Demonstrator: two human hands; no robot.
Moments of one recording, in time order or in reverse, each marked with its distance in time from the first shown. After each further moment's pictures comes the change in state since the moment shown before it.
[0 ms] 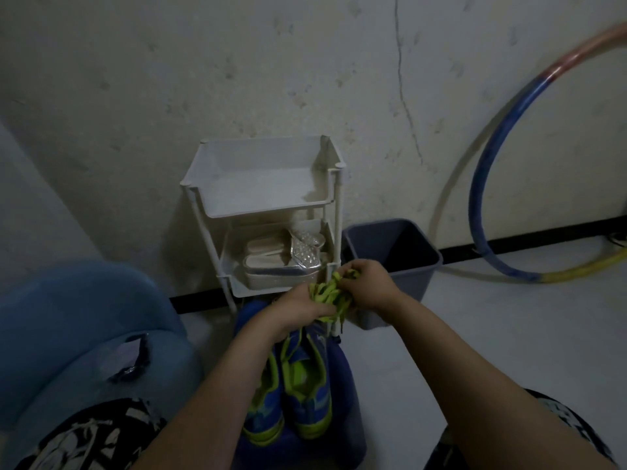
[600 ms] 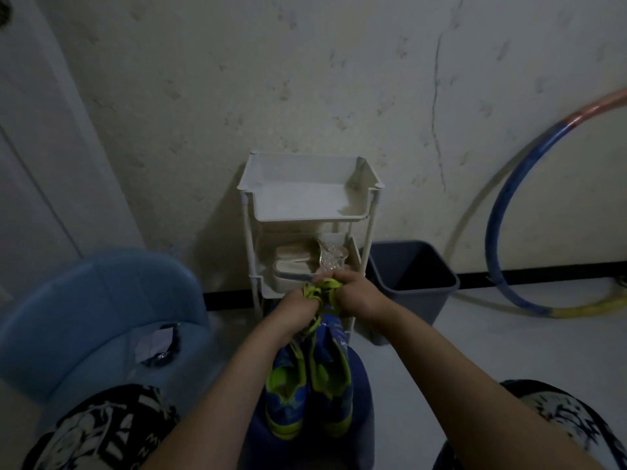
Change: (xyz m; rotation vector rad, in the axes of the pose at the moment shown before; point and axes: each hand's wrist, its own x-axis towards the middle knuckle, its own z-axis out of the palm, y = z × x) left_hand -0.041 -0.015 -0.042 -0.040 0.305 -0.080; right_hand -0.020 -0.050 0.066 0.109 -0.272 -0.001
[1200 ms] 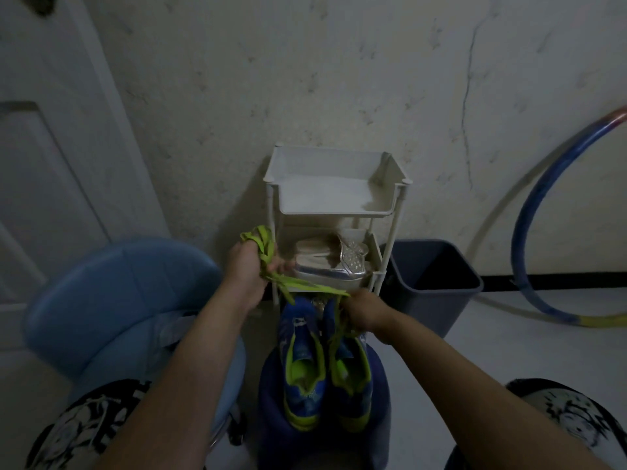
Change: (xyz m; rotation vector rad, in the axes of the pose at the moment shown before) left_hand -0.025 0.021 -0.099 -0.933 0.178 0.210; right_hand 0.017 0.033 0.022 -0.422 -0.011 0.084
